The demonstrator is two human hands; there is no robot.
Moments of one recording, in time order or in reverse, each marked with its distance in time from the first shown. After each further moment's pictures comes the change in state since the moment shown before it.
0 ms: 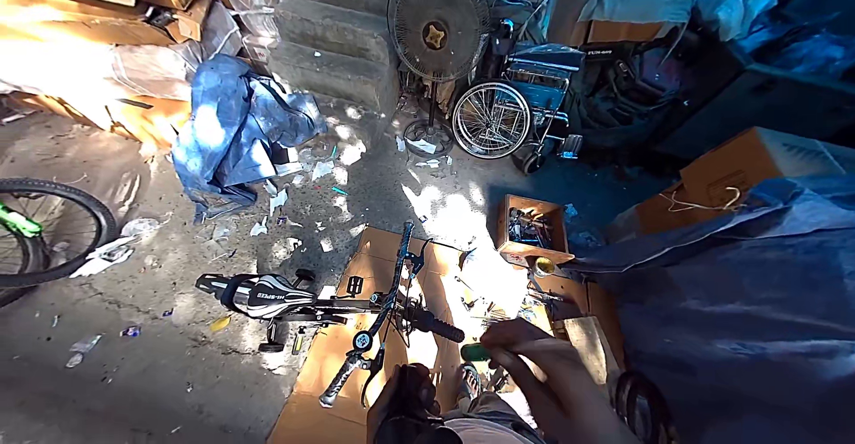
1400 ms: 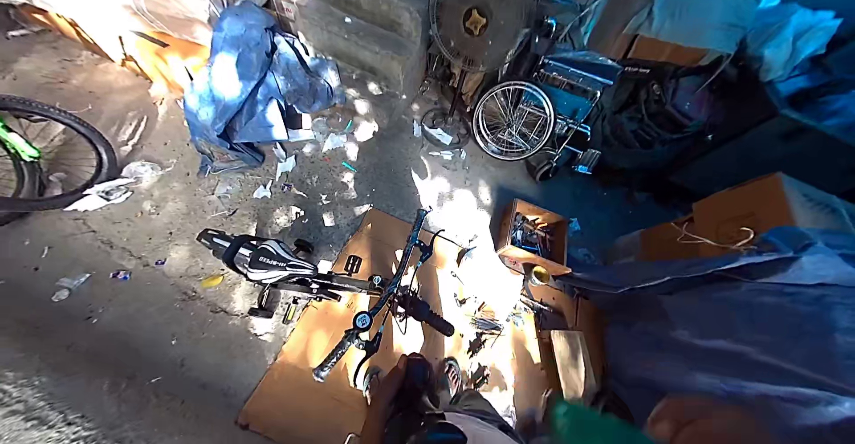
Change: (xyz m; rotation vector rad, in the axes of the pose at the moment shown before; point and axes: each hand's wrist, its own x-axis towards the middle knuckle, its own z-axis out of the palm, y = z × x) left_hand -0.001 0.006 -0.021 0.166 -0.091 0.026; right_hand 0.018 -0.097 -0.011 0.178 0.218 -0.094
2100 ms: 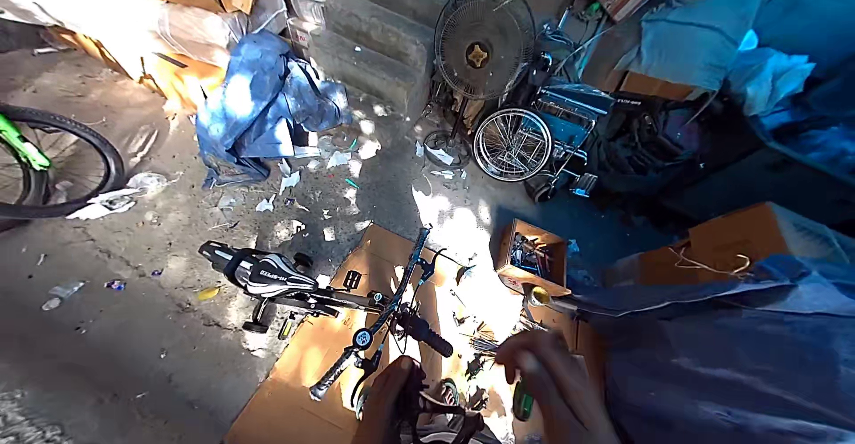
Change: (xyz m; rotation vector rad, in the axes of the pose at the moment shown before) left_hand 0.018 0.033 0.013 0.590 0.249 0.101; right_hand 0.012 0.081 0.013 -0.083 -0.285 0.233
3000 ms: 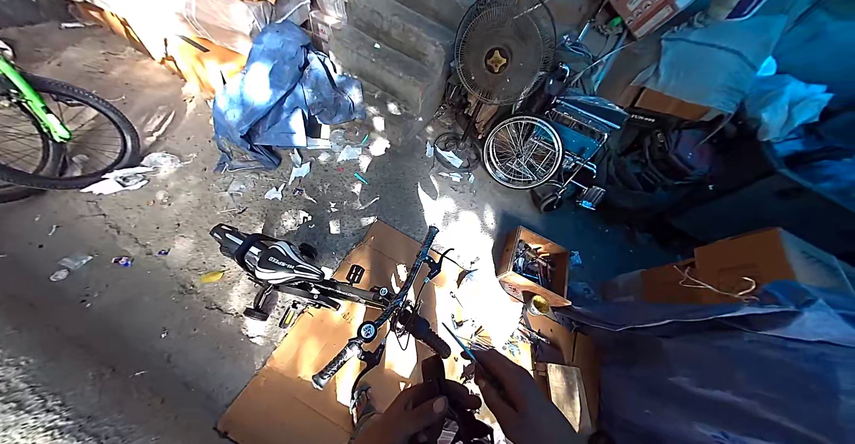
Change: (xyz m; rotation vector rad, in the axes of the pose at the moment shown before) left_hand -0.023 0.010 -0.002 -0.241 -0.517 -0.225; right_hand -0.031 0.068 0.033 -0.244 -0.377 0.373
